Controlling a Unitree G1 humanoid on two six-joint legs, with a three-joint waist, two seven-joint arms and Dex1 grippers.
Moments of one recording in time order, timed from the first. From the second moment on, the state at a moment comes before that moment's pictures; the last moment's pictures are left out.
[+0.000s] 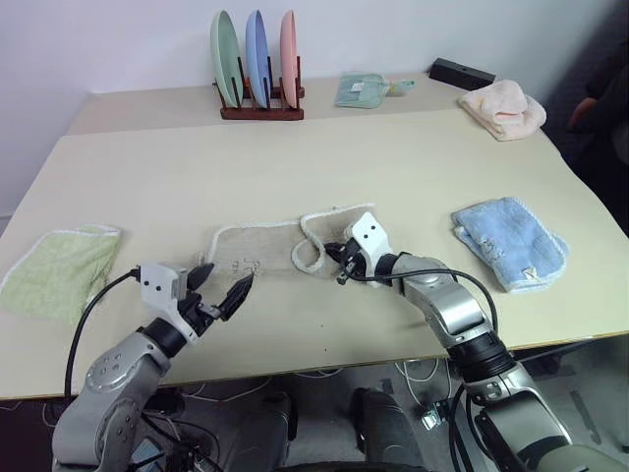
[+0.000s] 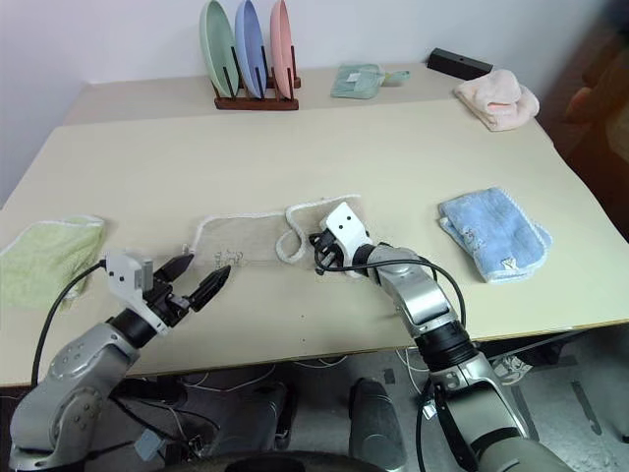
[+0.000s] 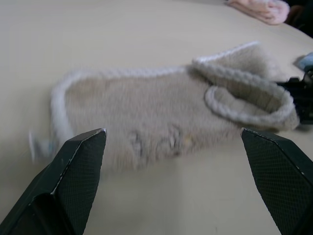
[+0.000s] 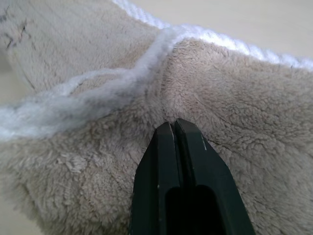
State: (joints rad) left arm 0.25 0.36 0.23 -0.56 -0.58 0.51 -0.43; right arm -0.47 -0.33 0.30 0.08 0.13 0.40 0.58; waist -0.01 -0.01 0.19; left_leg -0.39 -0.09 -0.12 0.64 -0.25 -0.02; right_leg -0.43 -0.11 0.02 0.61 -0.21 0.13
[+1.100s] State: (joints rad) left arm -0.07 0.01 0.41 -0.36 -1.17 0.77 0.32; right arm -0.51 -0.49 0.14 -0.15 0.09 0.29 0.72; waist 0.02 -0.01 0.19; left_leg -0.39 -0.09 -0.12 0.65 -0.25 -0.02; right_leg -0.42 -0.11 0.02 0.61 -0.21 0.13
